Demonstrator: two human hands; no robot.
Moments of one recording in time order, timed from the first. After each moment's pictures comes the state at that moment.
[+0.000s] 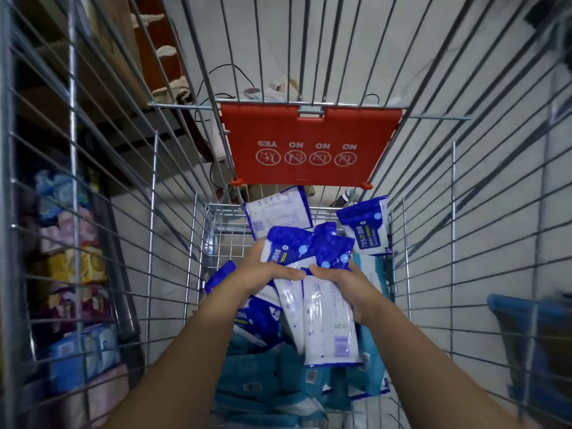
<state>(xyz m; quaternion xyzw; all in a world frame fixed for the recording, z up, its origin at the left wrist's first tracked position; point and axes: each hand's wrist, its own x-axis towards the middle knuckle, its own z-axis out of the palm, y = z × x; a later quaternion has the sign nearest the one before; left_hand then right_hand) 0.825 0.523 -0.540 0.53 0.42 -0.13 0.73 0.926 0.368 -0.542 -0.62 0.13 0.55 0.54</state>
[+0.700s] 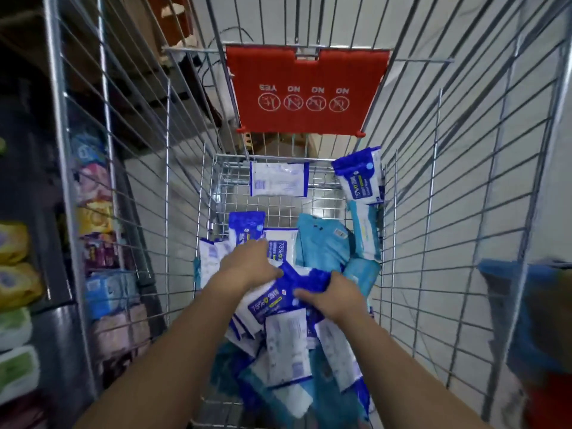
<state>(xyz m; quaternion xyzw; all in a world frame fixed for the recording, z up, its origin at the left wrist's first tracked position) 0.768 0.468 -0.506 0.81 0.36 -0.38 0.28 0.835 0.298 -0.538 -0.87 -0.11 0.47 0.10</state>
